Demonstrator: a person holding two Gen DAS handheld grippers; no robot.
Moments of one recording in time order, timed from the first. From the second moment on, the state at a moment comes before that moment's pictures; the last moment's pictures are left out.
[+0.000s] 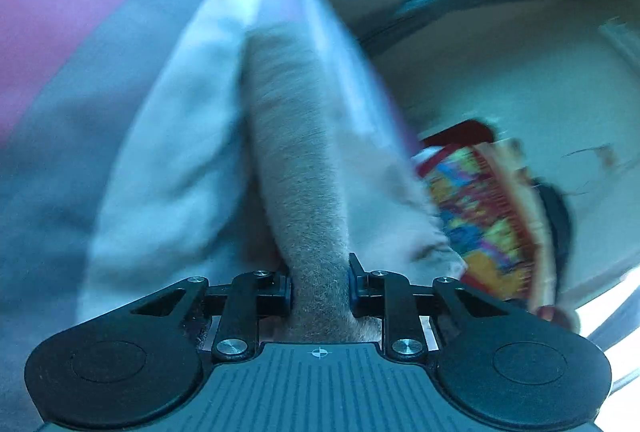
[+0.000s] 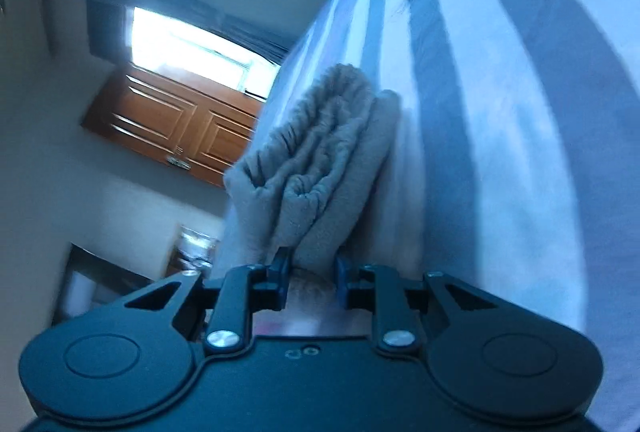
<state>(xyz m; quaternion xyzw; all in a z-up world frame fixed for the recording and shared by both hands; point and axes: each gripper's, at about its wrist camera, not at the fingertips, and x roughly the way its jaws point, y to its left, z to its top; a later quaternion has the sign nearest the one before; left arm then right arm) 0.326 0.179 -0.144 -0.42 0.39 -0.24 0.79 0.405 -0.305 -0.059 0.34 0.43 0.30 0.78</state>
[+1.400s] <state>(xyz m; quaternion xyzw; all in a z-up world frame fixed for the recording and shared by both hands) -0.060 0.031 0.093 -0.07 0.20 -0.08 0.97 0.055 -0.167 0.075 -0.03 0.21 0.08 0.97</state>
